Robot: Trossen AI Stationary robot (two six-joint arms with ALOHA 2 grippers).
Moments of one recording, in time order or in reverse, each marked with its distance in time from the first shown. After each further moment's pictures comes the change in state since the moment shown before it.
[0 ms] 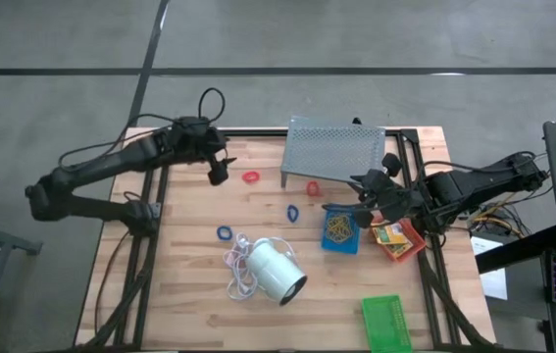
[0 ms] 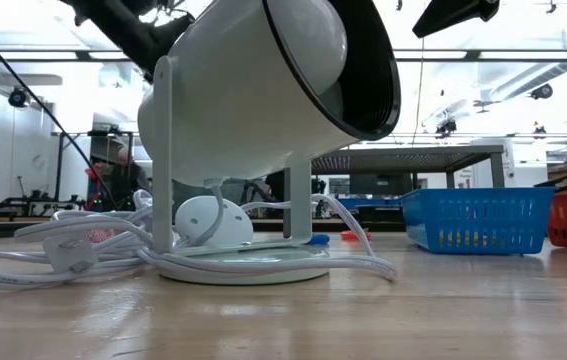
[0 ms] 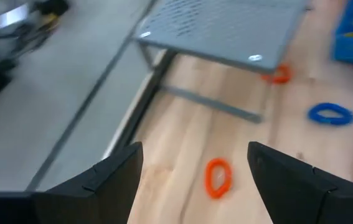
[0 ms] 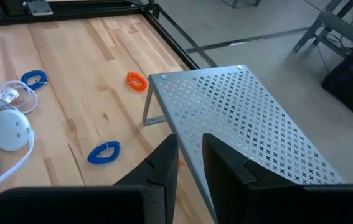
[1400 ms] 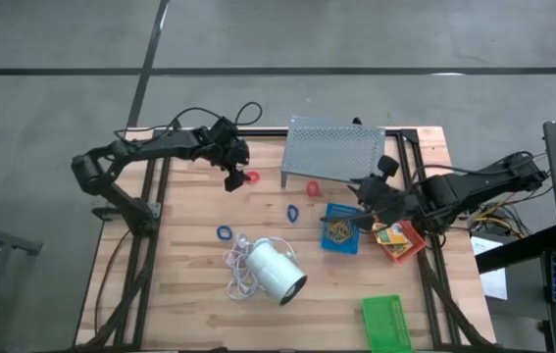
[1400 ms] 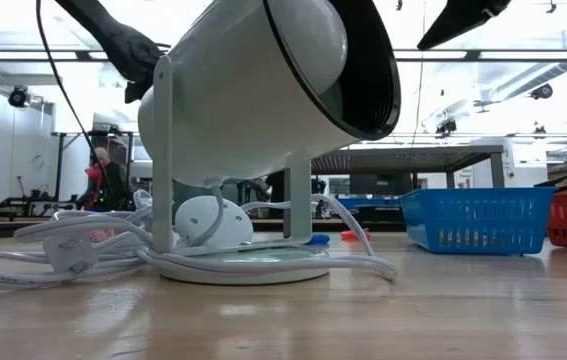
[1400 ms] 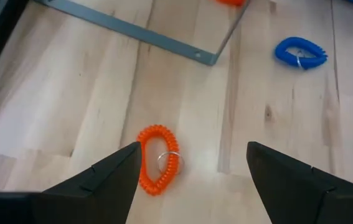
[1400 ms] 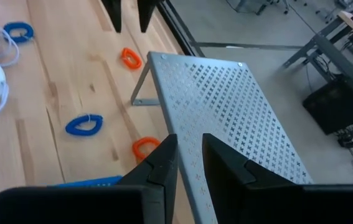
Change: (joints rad) left arm 0.148 0.455 -0.005 0.090 0.407 0.056; right arm 0.000 0.000 -0.058 0.000 0.000 -0.163
